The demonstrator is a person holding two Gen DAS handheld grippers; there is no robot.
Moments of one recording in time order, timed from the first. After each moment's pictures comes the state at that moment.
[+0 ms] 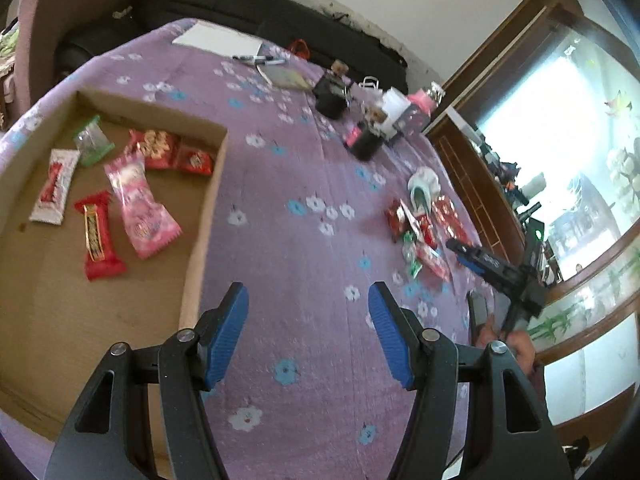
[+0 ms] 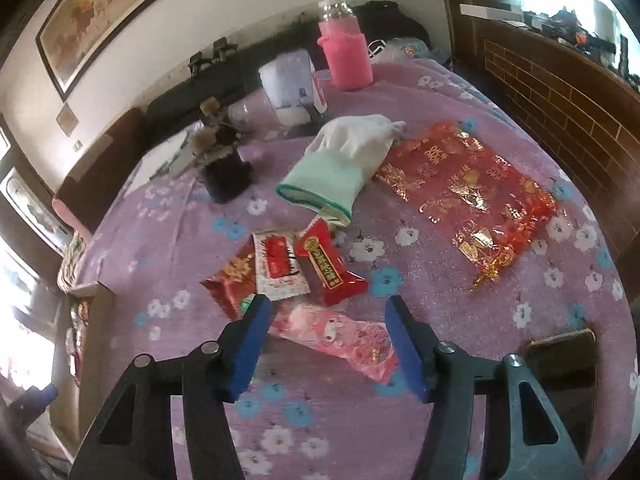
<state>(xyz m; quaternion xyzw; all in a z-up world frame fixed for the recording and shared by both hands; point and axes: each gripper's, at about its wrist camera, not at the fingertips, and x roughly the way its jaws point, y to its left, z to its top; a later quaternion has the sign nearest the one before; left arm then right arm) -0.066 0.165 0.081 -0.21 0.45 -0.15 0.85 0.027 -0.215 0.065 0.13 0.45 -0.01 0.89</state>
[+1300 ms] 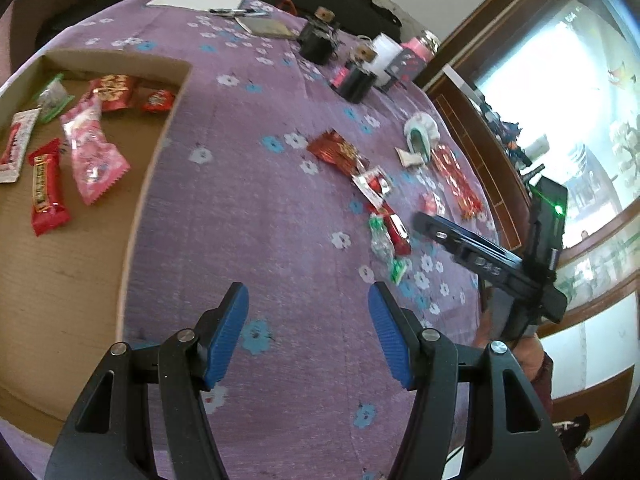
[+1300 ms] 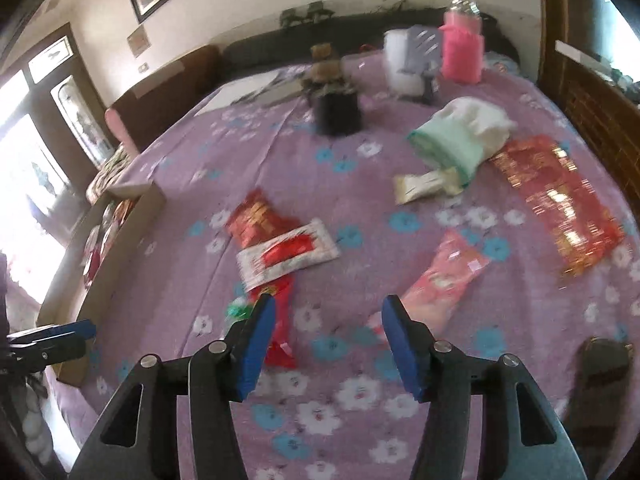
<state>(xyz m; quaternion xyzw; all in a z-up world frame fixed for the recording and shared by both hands) -0.074 0.120 0.052 -0.17 0.50 -0.18 0.83 -0.007 -0.130 0.041 0.04 0.46 0.14 0.88</state>
